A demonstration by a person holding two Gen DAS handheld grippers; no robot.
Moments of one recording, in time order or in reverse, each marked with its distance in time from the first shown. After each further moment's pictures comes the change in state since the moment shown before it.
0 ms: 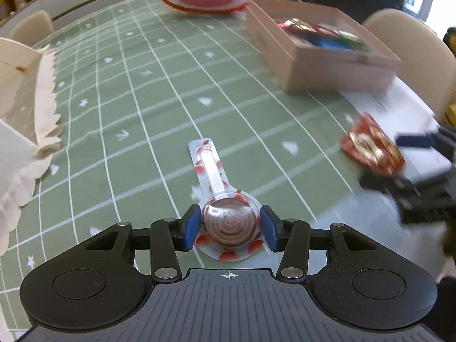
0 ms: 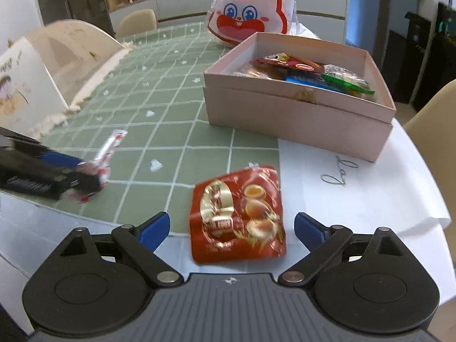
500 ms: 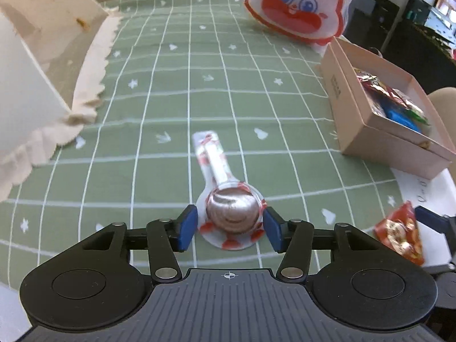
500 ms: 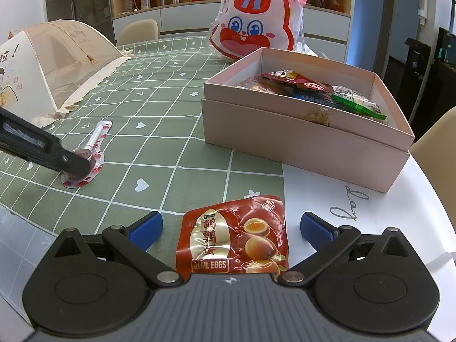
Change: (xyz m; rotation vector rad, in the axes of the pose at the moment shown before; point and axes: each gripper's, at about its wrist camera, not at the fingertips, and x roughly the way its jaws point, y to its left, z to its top) left arm 0.016 0.022 0.028 -0.358 -0.060 0.129; right arm 0.026 0.004 0.007 -0.050 -0.090 0.012
